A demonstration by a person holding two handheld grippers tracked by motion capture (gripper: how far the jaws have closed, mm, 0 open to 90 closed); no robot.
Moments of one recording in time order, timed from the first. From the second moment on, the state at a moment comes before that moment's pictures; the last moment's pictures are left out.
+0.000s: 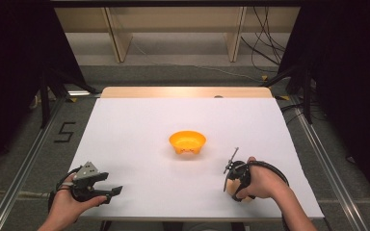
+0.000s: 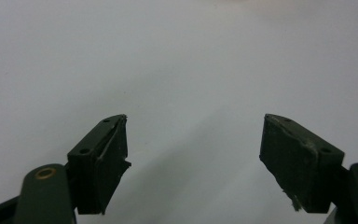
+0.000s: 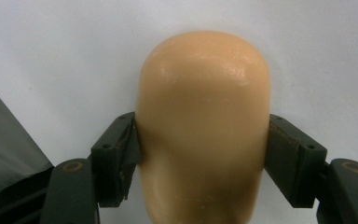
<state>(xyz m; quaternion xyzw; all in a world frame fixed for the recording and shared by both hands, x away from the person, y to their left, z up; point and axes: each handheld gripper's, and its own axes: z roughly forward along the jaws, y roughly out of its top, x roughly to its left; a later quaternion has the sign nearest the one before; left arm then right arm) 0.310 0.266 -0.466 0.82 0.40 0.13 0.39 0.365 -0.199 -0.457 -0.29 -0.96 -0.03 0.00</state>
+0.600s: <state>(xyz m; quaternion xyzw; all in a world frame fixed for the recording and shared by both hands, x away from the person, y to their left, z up) 0.309 0.265 -0.466 0.82 0.41 0.12 0.39 0.359 -0.222 -0.456 -0.30 -0.95 -0.10 -0.01</state>
